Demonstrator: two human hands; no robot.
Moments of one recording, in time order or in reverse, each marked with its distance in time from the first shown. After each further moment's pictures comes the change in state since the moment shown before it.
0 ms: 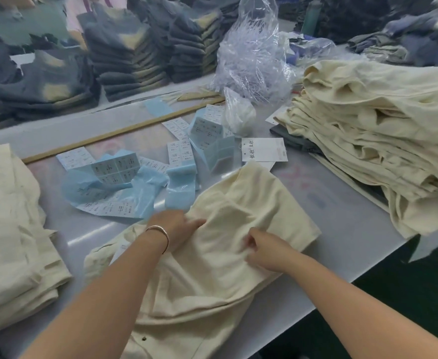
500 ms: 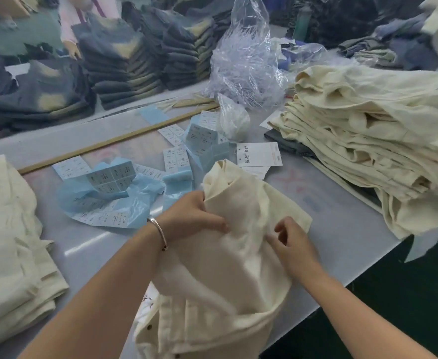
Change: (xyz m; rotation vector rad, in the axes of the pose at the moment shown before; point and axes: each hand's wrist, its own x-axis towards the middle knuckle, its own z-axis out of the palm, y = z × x) left_hand -0.080 0.058 -0.089 -0.840 -0.195 0.381; right_hand -0.043 0.018 -0.019 0.376 0.530 0.064
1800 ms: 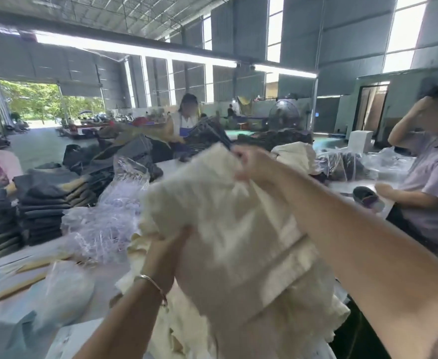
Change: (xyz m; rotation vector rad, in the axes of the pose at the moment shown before) left_hand 0.303 0.351 0.239 -0.672 0.491 0.362; right_hand 0.305 -0.007 -0.562 -0.176 0.219 -0.460
